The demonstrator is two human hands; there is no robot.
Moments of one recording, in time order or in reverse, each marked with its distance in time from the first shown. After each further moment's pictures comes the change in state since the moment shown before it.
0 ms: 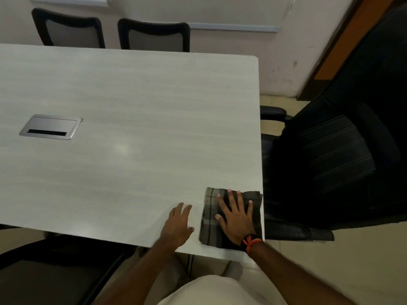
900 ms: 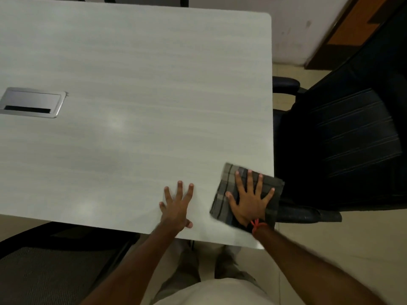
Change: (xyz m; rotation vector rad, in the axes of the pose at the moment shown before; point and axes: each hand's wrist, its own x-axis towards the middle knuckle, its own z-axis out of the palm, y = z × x) left_hand 0.025 -0.029 -0.002 0.216 -0.240 -0.061; right_hand 0.025 0.007 0.031 0.036 0.165 0.260
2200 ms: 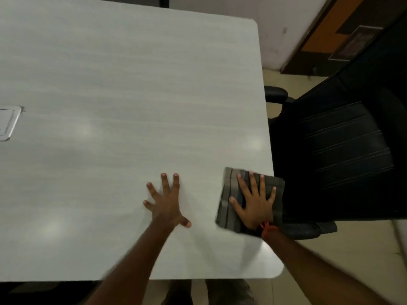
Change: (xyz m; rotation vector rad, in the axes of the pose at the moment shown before) left_hand 0.074 -0.019 -0.083 -0.124 0.013 -0.041; right_hand 0.054 0.001 -0.017 -0.035 0.076 0.023
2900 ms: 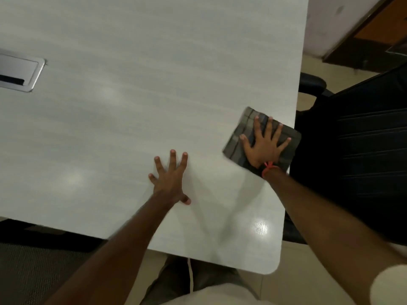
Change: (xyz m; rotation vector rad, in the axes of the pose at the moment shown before) left_hand 0.003 0.003 -0.006 -0.022 0.014 -0.021; right_hand 0.159 -0.025 -0.040 0.064 0.053 0.022
